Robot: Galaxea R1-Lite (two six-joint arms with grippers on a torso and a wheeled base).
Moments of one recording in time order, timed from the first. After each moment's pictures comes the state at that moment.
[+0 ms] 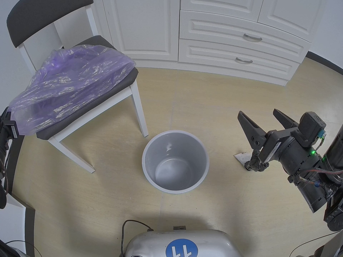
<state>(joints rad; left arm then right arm) 0.38 1.50 -0.35 -1.41 0.01 0.29 0.84 1.49 -0.46 -1.24 -0.54 0.00</state>
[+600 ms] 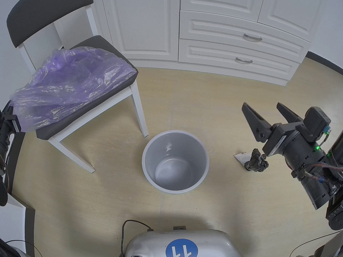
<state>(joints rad) 0.36 1.53 -0.38 -1.47 -0.02 0.22 0.83 1.48 -0.47 -1.29 -0.54 -0.01</state>
